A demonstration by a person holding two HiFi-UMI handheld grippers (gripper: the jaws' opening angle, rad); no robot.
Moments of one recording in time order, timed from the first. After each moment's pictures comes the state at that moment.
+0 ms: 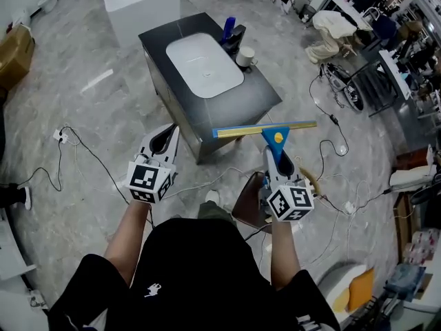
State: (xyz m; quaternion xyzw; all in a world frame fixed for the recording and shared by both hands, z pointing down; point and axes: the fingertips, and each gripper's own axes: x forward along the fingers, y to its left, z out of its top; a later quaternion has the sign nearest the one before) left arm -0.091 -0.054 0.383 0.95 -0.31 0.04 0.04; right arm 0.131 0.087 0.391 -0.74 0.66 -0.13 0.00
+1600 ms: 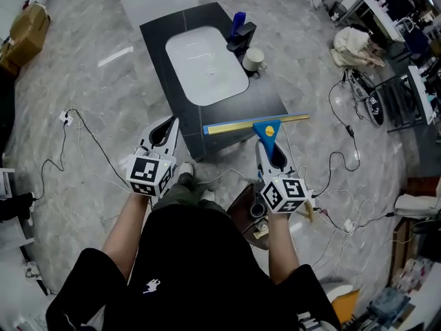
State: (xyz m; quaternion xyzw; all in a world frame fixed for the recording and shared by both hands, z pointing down) left arm 0.010 -0.149 0.417 0.92 -0.38 0.10 0.05; right arm 0.231 -0.040 0.454 -0.67 0.72 -0.20 -0.01
